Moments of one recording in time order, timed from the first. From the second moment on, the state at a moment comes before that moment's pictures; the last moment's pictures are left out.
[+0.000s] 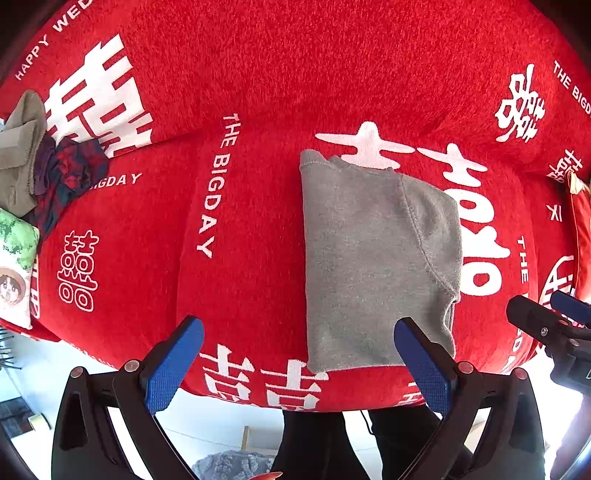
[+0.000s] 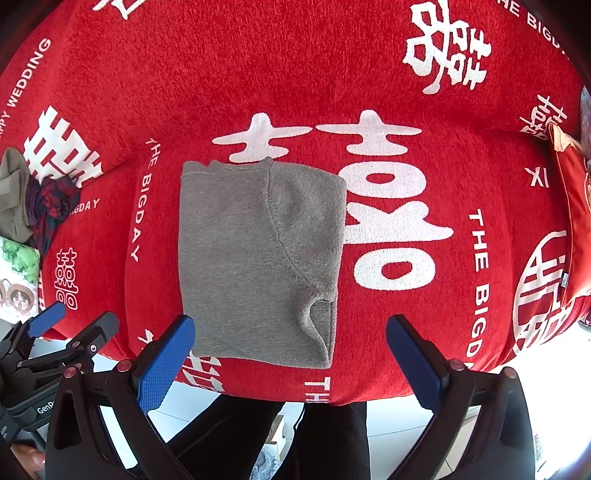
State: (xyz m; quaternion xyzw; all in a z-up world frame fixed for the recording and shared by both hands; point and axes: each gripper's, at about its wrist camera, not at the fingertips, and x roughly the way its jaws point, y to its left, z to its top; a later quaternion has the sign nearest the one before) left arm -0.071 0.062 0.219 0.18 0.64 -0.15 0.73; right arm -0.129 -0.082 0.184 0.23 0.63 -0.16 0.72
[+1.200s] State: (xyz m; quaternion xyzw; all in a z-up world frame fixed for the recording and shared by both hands) left arm -0.074 0.065 0.221 0.16 0.63 -0.15 0.74; right arm -0.135 -0.077 0.181 0.24 0.63 -0.16 0.72
